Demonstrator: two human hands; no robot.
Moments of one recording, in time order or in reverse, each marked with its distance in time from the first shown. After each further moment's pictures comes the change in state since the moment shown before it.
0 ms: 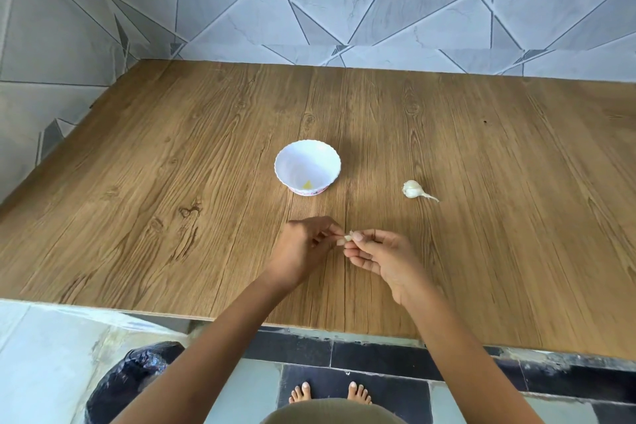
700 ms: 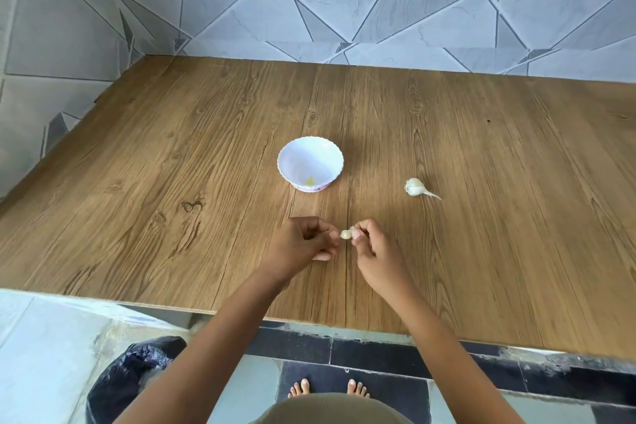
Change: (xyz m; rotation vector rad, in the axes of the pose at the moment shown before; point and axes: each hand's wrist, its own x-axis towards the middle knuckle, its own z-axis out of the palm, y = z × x) left_hand -0.004 0.012 -0.008 -0.480 -0.055 -0.605; right_hand 0.003 0.018 0.008 -0.752 0.070 -0.509
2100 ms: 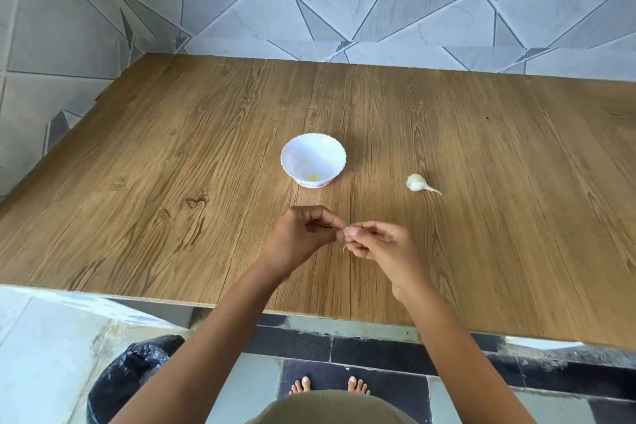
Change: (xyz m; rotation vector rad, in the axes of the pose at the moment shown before) left_hand -0.004 0.007 -0.007 0.048 -0.041 0.146; right_hand -0.009 -0.020 -0.013 0.655 0.008 0.279
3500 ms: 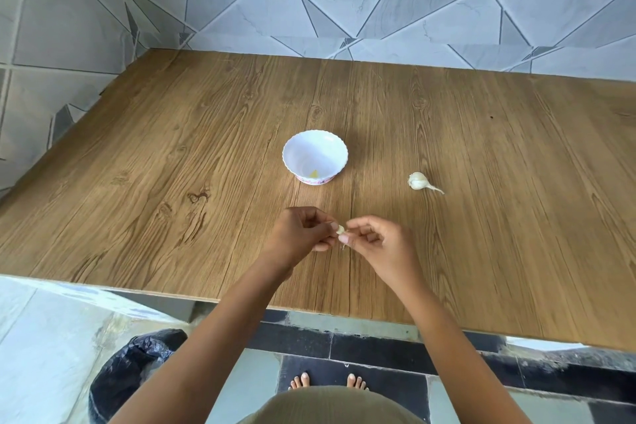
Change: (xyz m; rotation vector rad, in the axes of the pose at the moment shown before) left_hand -0.003 0.000 0.004 -0.127 0.084 -0.185; right_hand 0.012 0.019 -0.008 -0.527 -0.032 -0.397
